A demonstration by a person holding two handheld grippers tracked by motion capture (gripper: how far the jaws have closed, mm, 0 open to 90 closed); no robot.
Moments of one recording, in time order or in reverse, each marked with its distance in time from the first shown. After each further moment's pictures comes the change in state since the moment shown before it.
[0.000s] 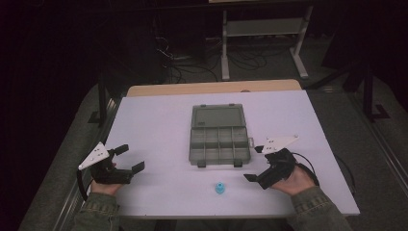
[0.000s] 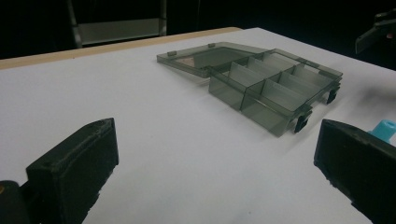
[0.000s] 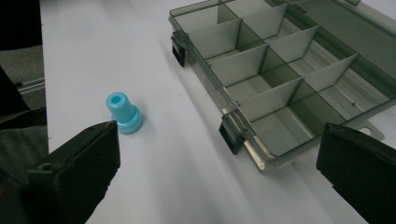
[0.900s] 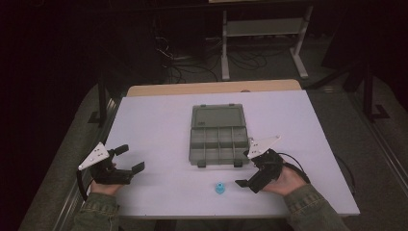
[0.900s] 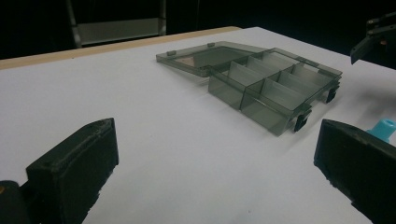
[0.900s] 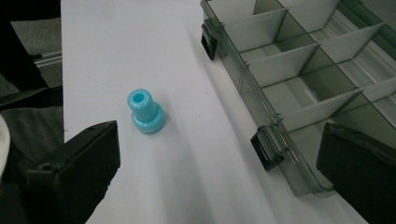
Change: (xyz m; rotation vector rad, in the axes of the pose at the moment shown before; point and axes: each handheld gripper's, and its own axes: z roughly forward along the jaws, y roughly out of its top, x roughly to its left) left arm 0.000 0.000 0.000 0.000 -0.001 0.004; right arm 0.011 0.014 0.024 0.091 0.082 -0.073
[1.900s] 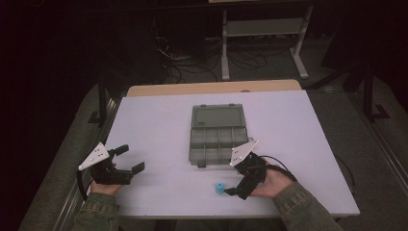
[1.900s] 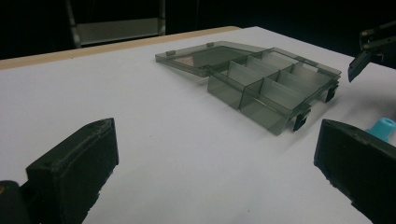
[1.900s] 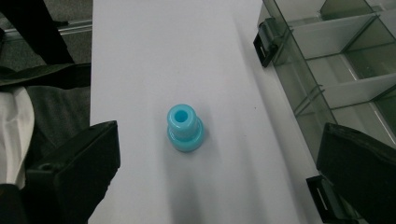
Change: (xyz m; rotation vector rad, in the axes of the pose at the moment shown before) left arm -0.001 0.000 0.000 0.003 -0.002 0.004; right arm 0.018 0.021 0.031 0.095 0.098 -0.094
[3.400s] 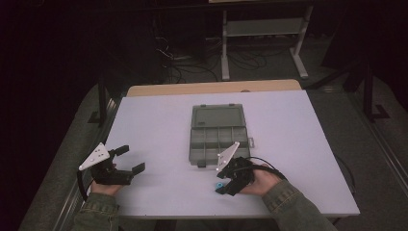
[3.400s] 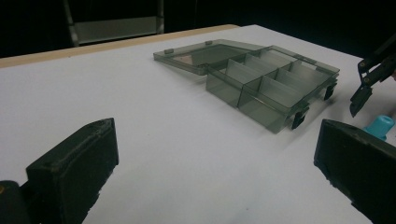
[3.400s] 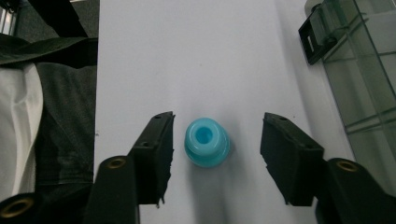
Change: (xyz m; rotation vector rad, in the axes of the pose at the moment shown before) left arm -0.001 -0.001 0.000 0.004 -0.006 0.000; right arm 0.003 0.016 0.031 0.126 0.084 -0.043
